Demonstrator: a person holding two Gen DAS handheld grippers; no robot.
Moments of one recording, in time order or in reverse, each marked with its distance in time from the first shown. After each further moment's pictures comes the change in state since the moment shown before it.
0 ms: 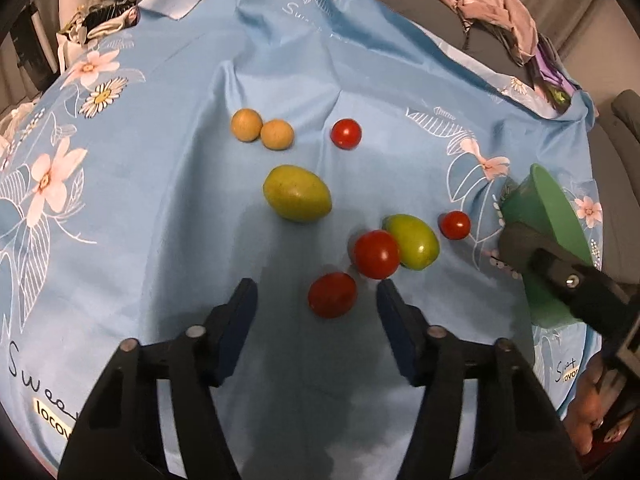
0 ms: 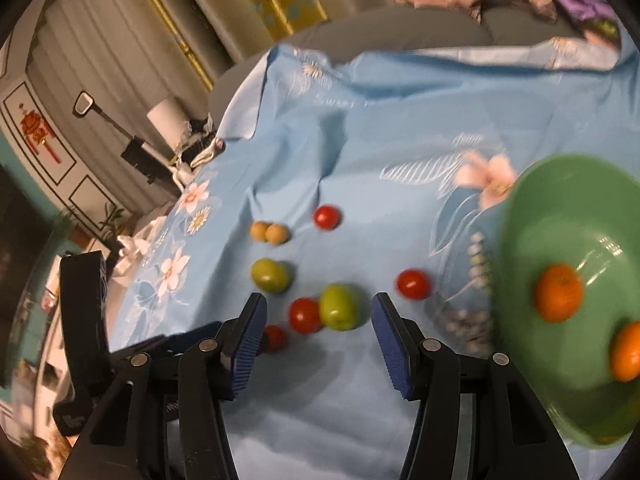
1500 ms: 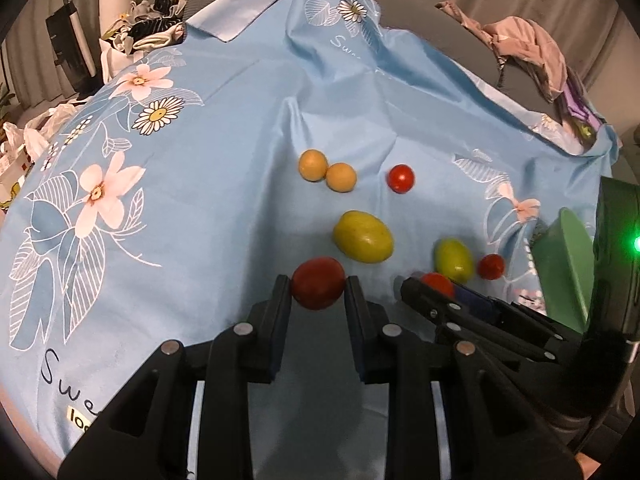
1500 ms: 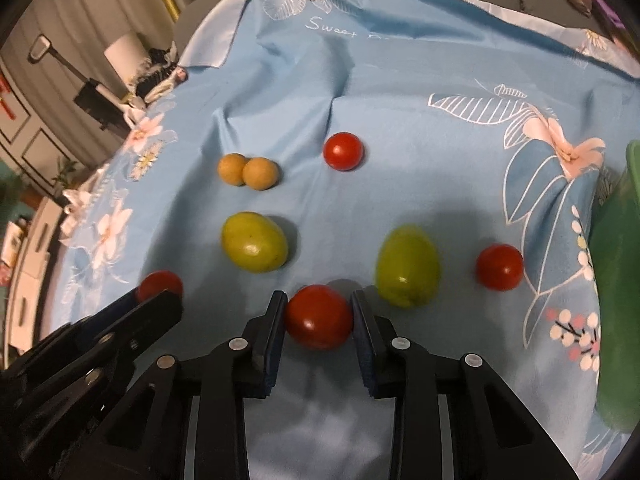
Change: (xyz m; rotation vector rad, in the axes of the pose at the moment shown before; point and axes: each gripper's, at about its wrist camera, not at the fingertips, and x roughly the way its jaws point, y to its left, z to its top) left arm -0.022 0.026 0.011 -0.060 -0.112 0.096; right arm 0.081 0.032 -0.008 -0.069 0.153 -0.183
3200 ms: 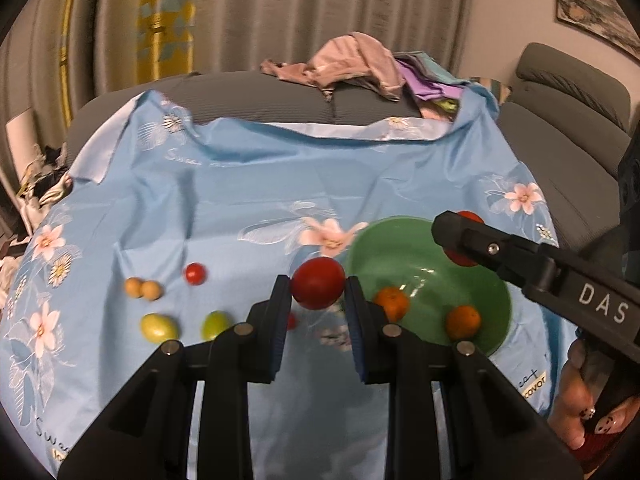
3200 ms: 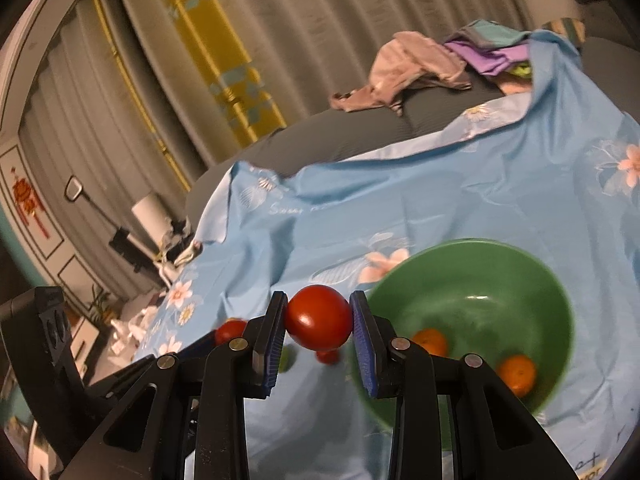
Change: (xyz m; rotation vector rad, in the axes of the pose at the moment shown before) left arm -0.066 -0.189 -0.018 0.383 -0.240 -0.184; right arm -0.193 -0.125 -0.024 0.199 -0.507 0.072
